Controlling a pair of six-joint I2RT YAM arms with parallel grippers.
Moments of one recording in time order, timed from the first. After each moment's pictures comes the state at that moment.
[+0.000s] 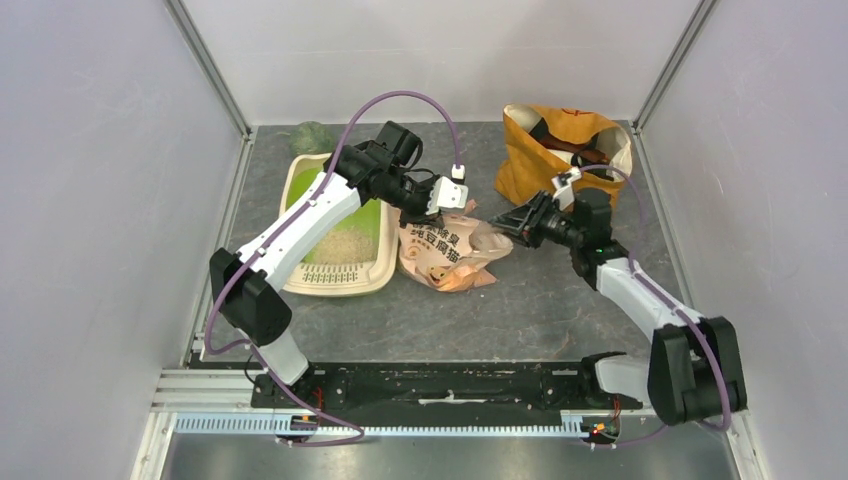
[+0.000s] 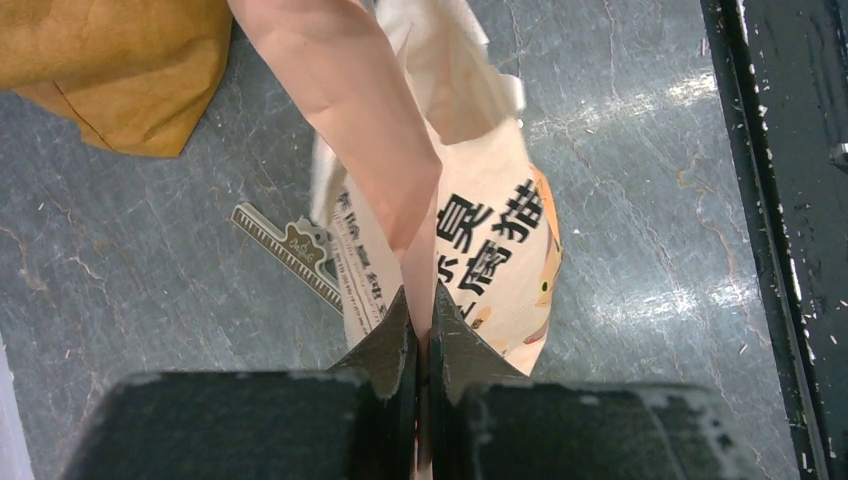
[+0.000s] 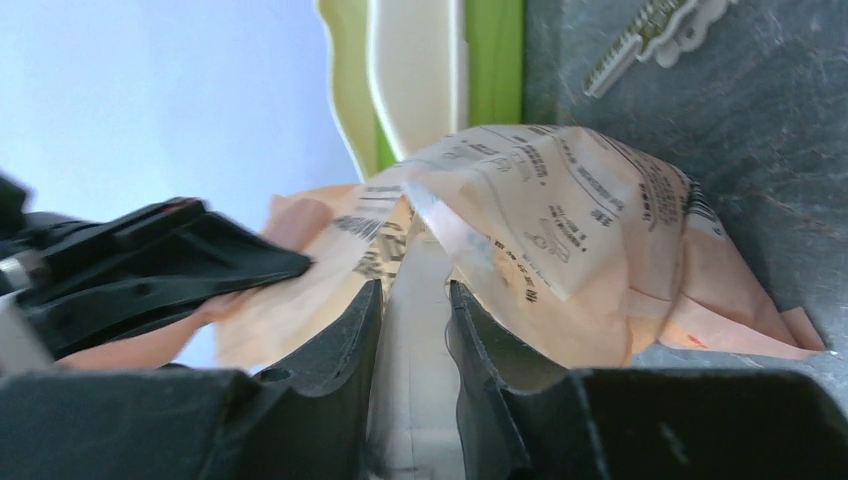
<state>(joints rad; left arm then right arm) -0.63 1.70 1.71 -1.02 0.68 1.05 0.20 1.26 0.64 0.24 -0.69 1.08</state>
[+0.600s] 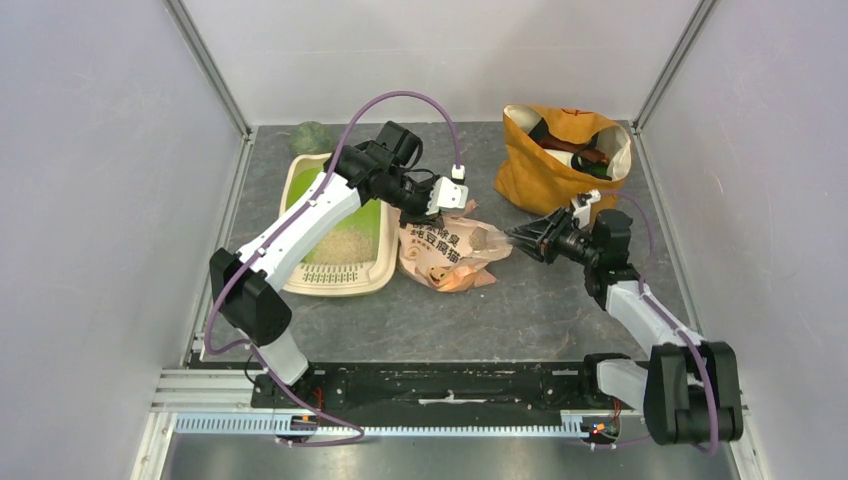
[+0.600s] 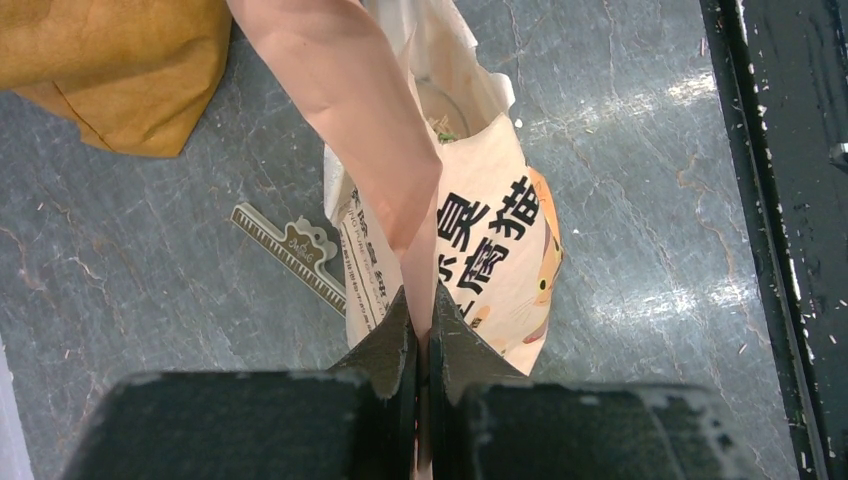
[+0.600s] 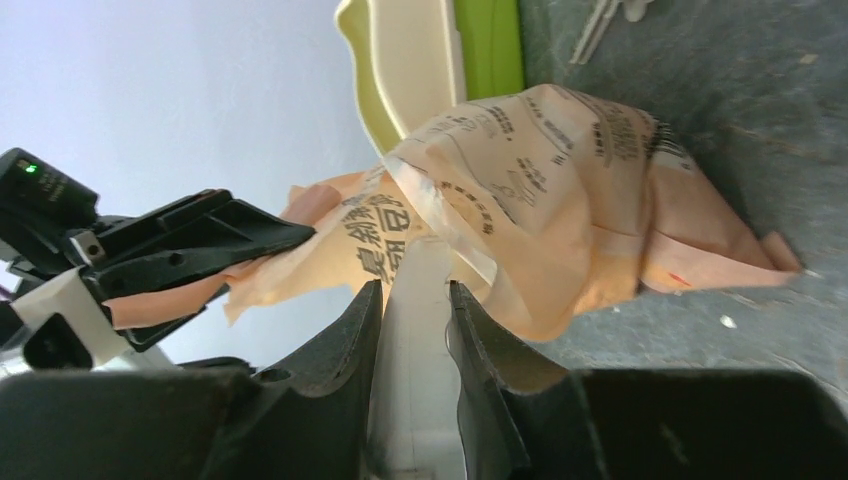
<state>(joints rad) -0.63 1.70 1.71 -1.02 0.68 1.05 0.03 1.10 0.47 0.29 -0.81 1.22</state>
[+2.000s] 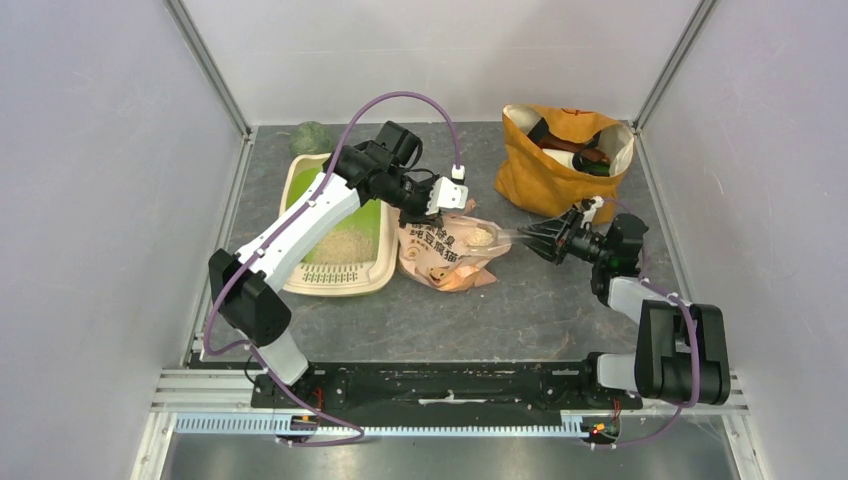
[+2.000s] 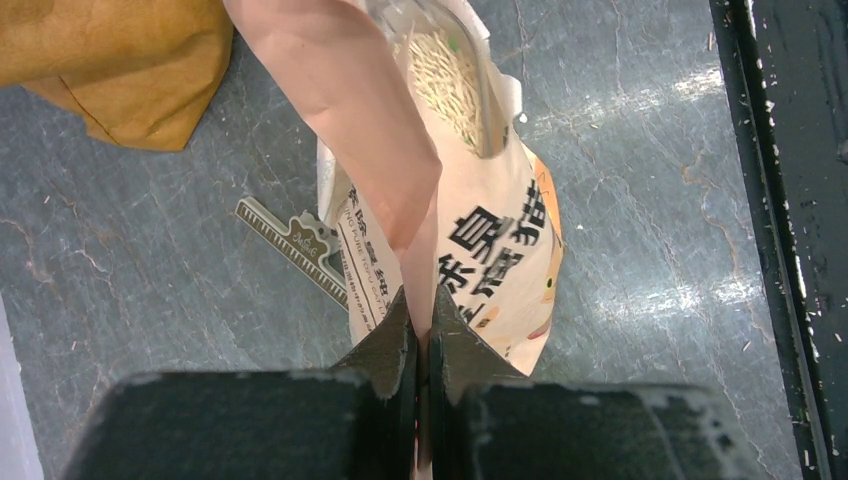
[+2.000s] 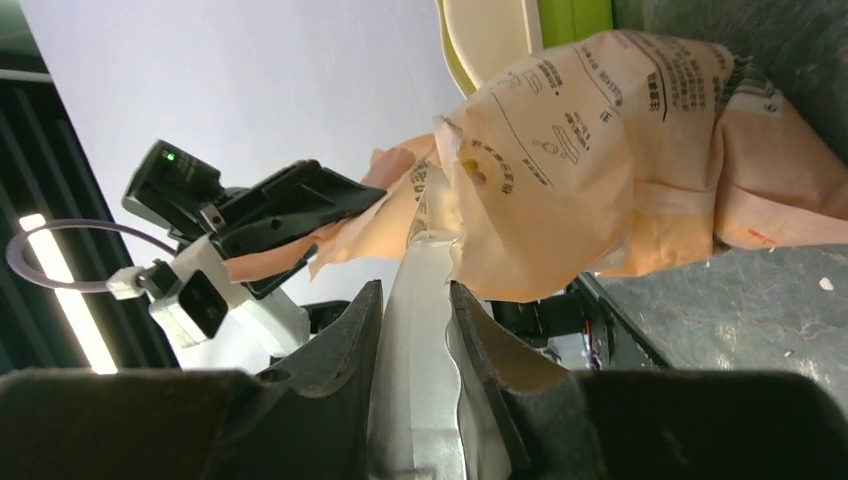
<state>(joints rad) -0.63 1.69 1.71 -1.02 0.66 1.05 -0.11 1.31 0.40 0.73 -1.08 1.56</state>
